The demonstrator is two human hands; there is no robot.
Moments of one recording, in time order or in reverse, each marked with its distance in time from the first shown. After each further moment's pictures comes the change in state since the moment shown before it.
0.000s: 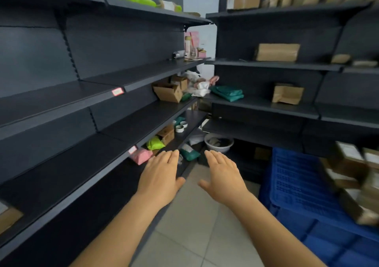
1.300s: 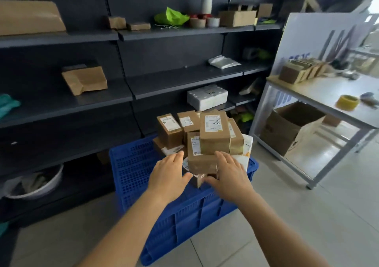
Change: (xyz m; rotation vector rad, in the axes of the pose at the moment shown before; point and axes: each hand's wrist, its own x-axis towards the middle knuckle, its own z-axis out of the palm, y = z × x) left_hand 0.262 0.522 0.203 -0.331 -0.373 0.855; right_hand -0.094 0.504 -0.106 -0.013 0.205 1.061
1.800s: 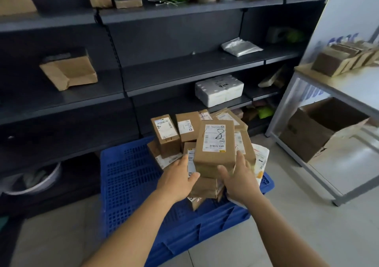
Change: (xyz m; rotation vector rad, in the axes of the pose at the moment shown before) left_hand 0.181 0.012 0.075 -0.212 -0.205 -0.217; right_hand 0.180 0.102 0.021 0.408 -0.082 0.291
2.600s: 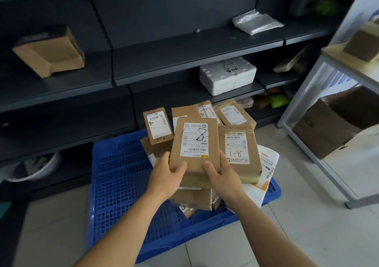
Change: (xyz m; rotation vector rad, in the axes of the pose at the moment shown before) left_hand 0.087 -0.007 0.019 -0.491 0.149 -0.298; right_hand 0.096 0.010 0.026 0.348 -0.215 -0.103
